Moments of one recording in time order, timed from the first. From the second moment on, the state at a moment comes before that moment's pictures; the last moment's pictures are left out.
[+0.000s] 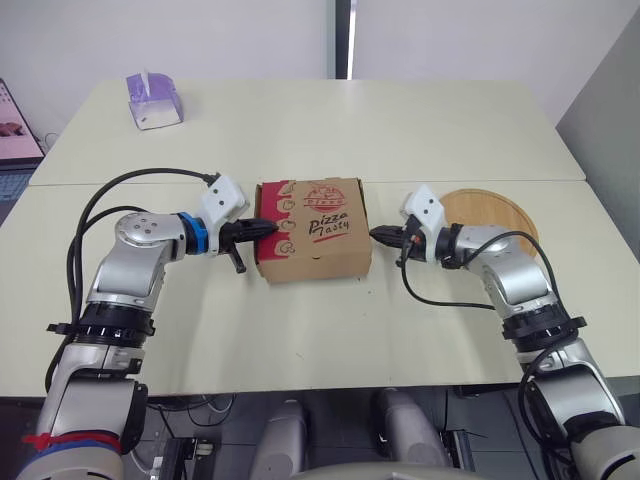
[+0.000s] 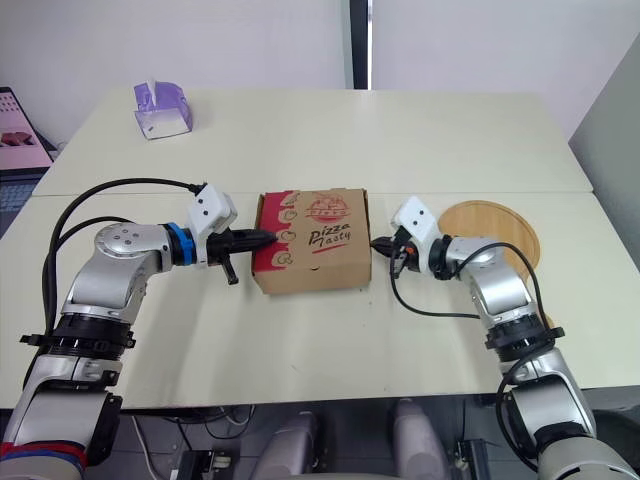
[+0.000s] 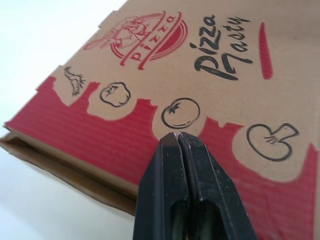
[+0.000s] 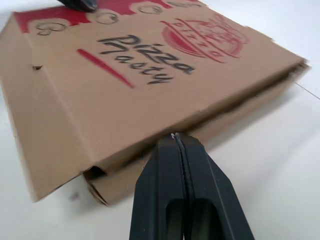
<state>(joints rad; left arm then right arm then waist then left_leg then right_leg) -0.61 0.69 -0.08 0.31 -0.19 0.26 -1.09 -0.62 -0.45 0.18 0.20 0.16 0.39 0.87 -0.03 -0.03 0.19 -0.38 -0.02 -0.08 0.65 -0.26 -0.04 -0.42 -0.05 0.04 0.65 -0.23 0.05</state>
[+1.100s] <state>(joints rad) -0.70 0.68 -0.06 0.35 -0.22 0.30 -1.12 -0.65 -0.52 0.38 0.10 -0.07 -0.01 1.03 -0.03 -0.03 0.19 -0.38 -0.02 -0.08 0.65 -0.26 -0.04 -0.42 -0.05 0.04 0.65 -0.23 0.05</state>
